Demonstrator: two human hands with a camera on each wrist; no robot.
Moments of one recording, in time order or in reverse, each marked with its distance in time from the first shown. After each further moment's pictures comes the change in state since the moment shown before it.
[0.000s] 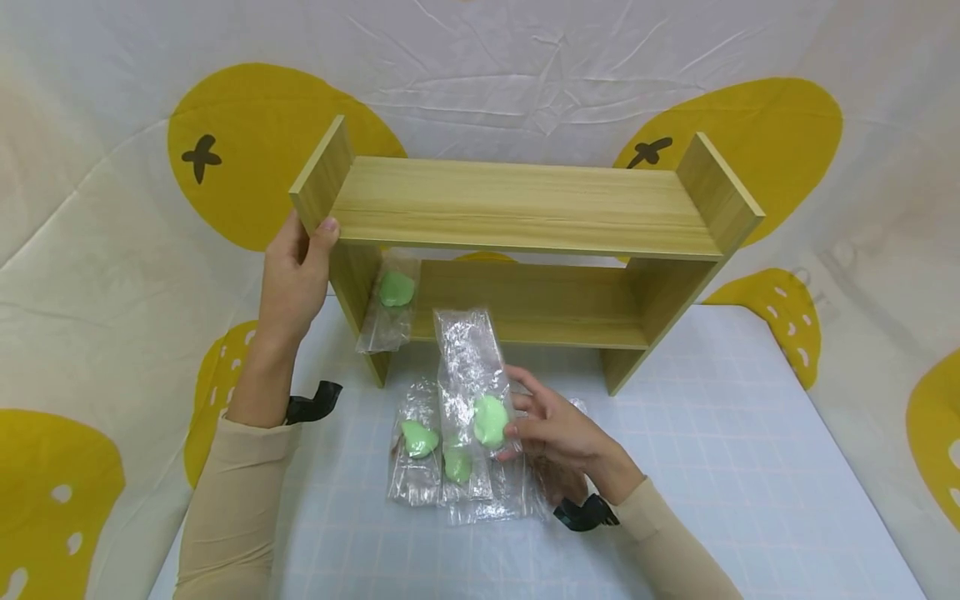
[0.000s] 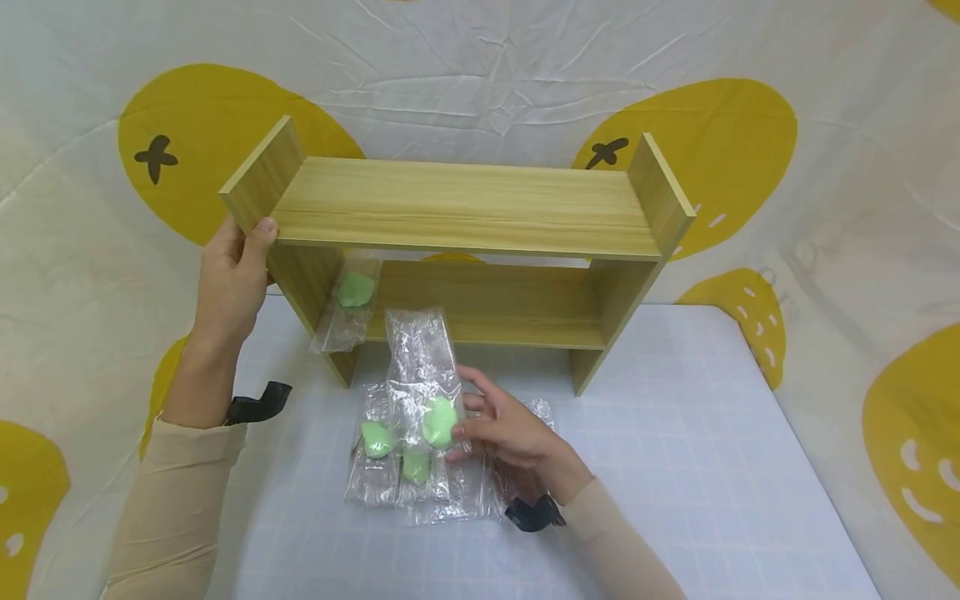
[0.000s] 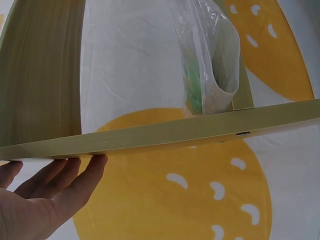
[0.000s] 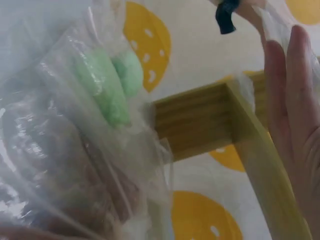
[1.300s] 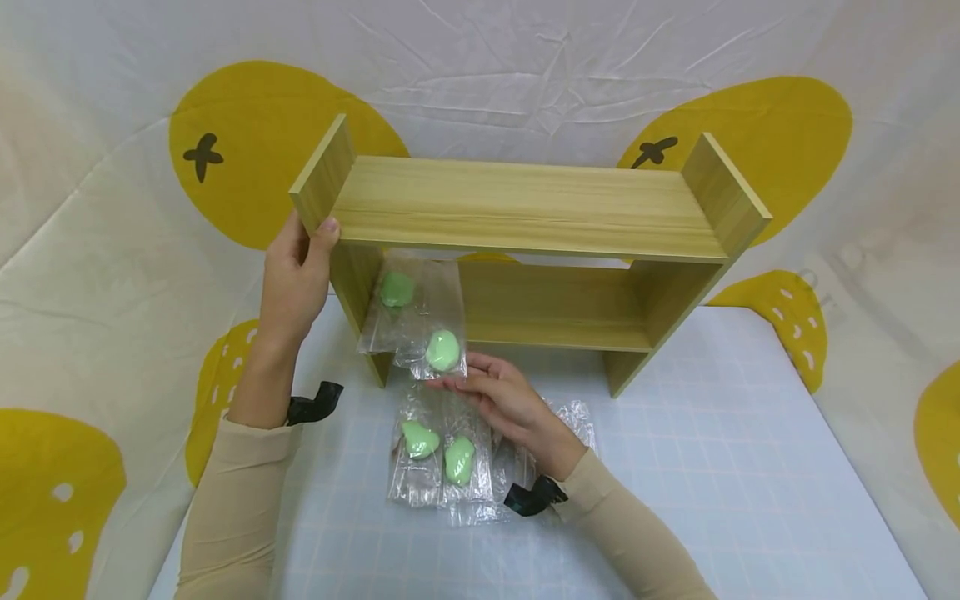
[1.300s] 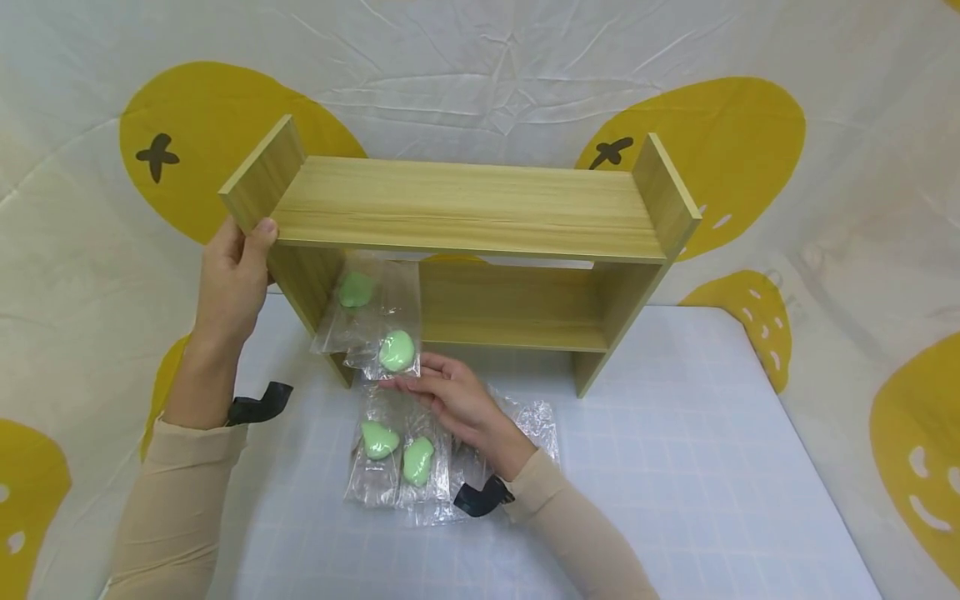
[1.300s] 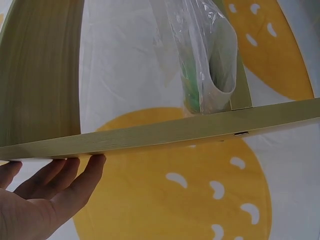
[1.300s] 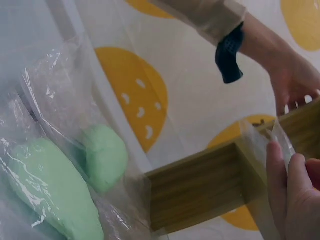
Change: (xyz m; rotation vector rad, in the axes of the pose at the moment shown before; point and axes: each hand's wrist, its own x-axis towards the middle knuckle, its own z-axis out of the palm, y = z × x) left_hand 0.000 -0.001 0.001 0.018 0.014 0.000; right_hand 0.076 0.004 0.031 0.174 0.223 -0.036
